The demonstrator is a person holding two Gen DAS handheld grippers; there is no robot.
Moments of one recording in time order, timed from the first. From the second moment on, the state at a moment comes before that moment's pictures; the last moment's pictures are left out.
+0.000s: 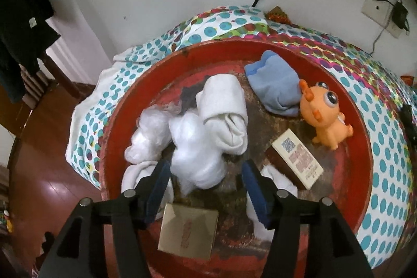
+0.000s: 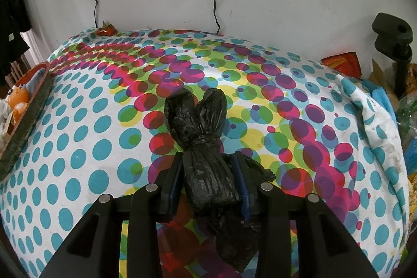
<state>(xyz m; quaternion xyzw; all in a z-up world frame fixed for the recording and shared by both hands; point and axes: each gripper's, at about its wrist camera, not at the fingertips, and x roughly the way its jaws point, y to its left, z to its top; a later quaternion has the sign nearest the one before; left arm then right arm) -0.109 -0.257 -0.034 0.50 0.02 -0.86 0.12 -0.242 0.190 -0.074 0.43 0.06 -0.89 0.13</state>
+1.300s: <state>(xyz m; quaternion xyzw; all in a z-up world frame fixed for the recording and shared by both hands) -0.042 -0.246 -0.023 0.45 0.06 -0.88 0.12 -0.185 0.052 -0.007 0.40 0.06 -0.89 0.22</state>
